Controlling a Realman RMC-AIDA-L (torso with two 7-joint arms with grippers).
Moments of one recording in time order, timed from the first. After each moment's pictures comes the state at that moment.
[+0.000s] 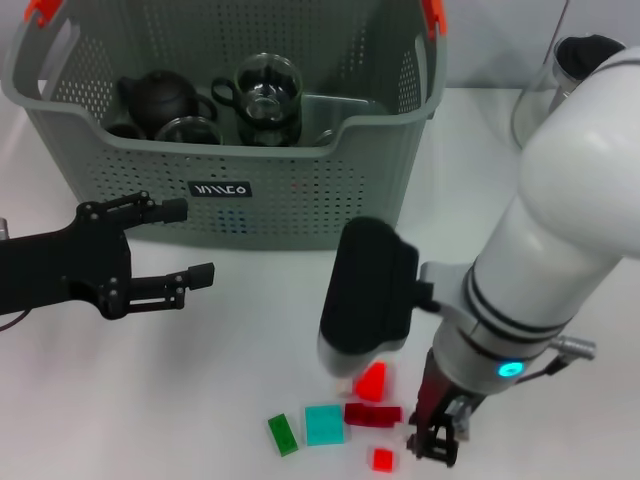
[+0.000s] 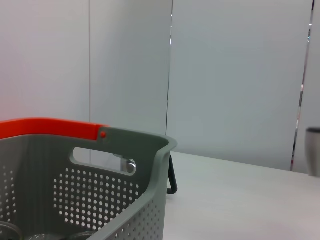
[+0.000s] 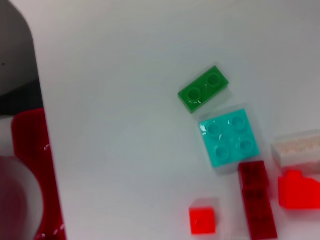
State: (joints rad) left arm -0.38 -2.06 0.55 0.77 1.97 1.77 -1.16; right arm 0.79 2.10 -2.05 -1.26 -2.44 -1.54 2.66
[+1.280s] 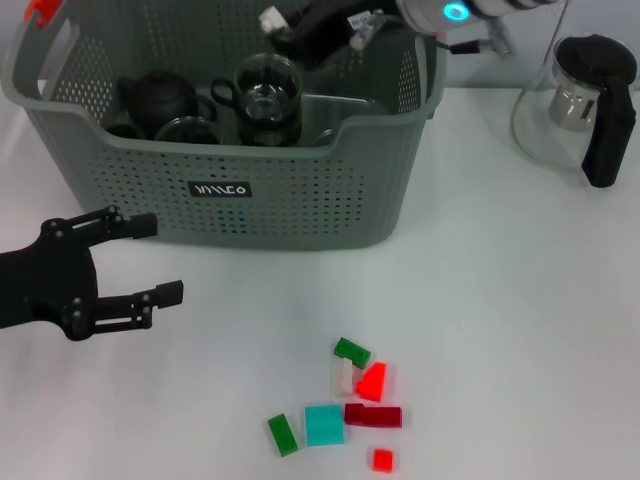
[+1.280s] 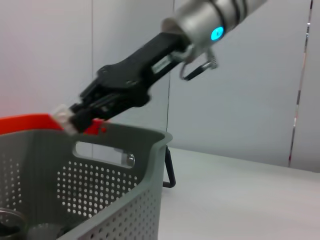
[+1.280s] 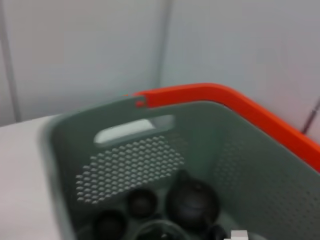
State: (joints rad) left arm -0.33 -2.05 0.52 0.81 1.98 1.83 -1.16; right arm 0.98 2.10 -1.42 -1.10 -2.35 -0.98 2.44
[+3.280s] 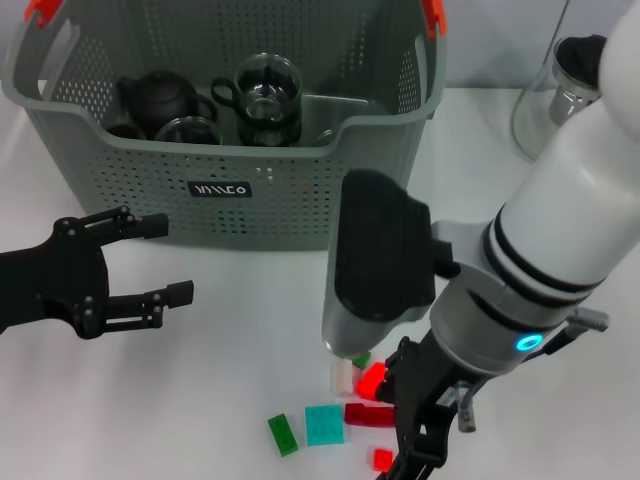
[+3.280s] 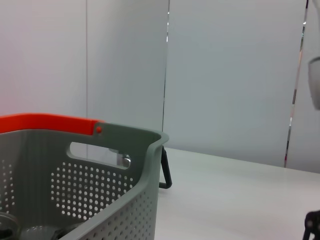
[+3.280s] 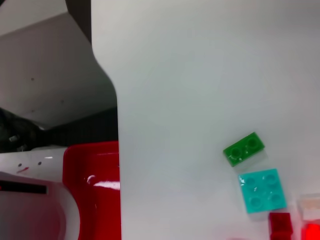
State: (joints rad) left arm -0.35 -2.05 0.52 0.80 1.99 1.83 -1.16; right arm 0.78 2.11 -1.88 -1.39 -2.35 -1.67 2.51
